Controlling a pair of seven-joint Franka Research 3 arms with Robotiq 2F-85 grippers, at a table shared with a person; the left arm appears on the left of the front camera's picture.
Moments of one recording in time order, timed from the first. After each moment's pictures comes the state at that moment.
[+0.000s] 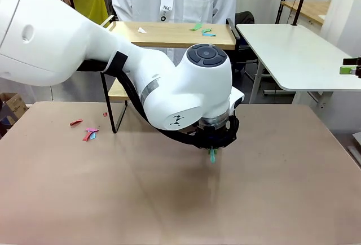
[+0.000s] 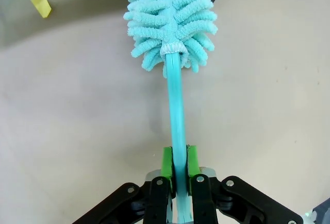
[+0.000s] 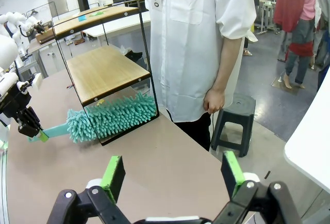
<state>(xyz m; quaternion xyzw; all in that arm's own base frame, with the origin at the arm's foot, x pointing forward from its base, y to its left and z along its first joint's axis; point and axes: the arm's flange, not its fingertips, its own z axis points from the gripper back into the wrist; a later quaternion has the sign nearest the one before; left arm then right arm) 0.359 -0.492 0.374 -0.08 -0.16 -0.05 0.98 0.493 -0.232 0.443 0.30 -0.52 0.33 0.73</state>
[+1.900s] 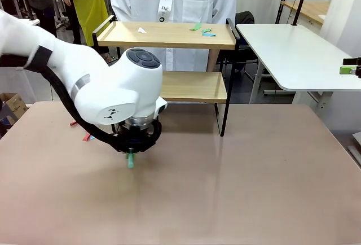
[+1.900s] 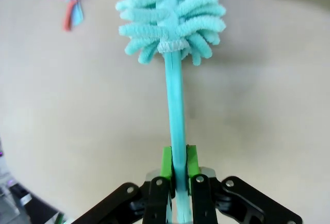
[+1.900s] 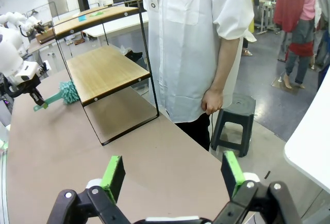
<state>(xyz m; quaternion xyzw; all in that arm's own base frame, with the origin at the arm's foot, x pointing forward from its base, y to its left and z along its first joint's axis) 0.385 -0.297 0.348 0.12 -0.10 0.07 0.99 0.493 -0.232 0.443 0.30 -0.52 0.33 0.73</state>
